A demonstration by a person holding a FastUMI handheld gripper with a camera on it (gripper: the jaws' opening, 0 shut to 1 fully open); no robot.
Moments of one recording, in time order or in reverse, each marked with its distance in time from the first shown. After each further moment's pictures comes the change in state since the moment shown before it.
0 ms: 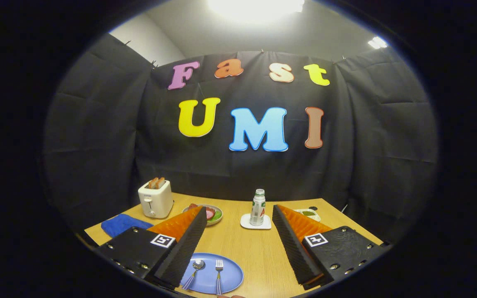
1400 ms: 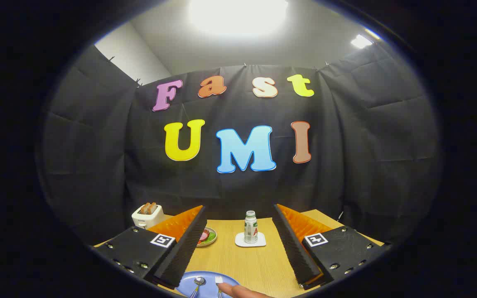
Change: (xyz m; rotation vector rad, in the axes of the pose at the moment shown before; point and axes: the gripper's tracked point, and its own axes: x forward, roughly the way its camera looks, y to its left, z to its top) arm 0.007 -0.034 0.071 0.097 -0.167 -0.067
